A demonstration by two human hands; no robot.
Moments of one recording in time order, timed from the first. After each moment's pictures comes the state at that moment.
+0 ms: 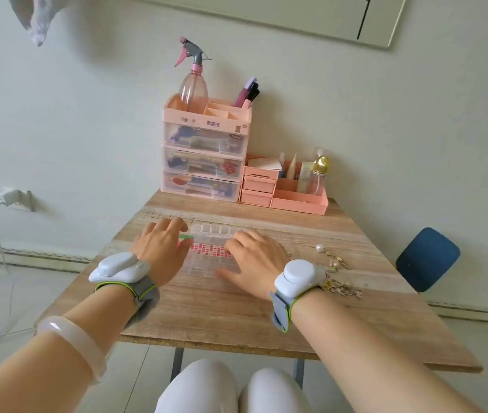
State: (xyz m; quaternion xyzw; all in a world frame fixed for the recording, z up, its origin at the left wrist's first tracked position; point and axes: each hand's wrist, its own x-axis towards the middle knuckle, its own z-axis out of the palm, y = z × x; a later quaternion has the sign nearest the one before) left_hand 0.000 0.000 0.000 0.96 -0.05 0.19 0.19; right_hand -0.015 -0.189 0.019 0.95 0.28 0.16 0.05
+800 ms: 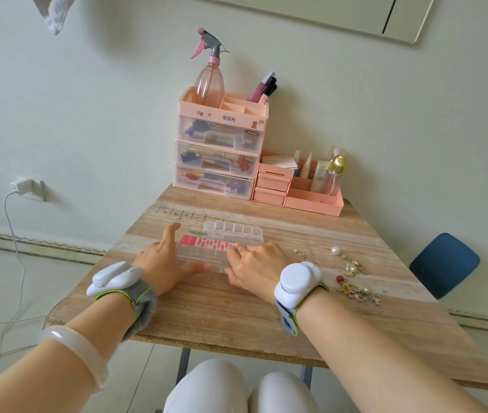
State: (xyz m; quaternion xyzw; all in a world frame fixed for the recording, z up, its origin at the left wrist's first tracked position) left_hand 0.001 0.019 -0.022 0.95 0.01 0.05 0.31; right_hand 0.018 -0.170 -0.016 0.84 0.32 0.38 0.21
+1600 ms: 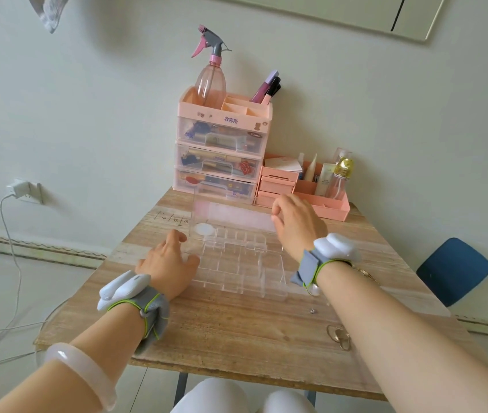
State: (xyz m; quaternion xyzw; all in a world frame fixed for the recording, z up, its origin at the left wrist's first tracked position) left_hand 0.020 0.006 -0.021 0.94 0.07 0.11 0.31; right_hand 0.062 -0.211 0.040 0.95 0.15 0.27 -0.10
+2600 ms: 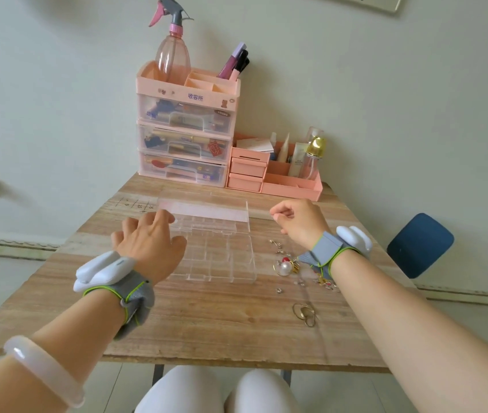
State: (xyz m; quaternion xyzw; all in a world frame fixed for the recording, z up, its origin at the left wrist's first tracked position) left_hand 0.013 -0.036 0.002 0.97 0.05 0.12 0.20; right_hand 0.057 -0.274 0.028 0.93 0.03 0.15 -0.33
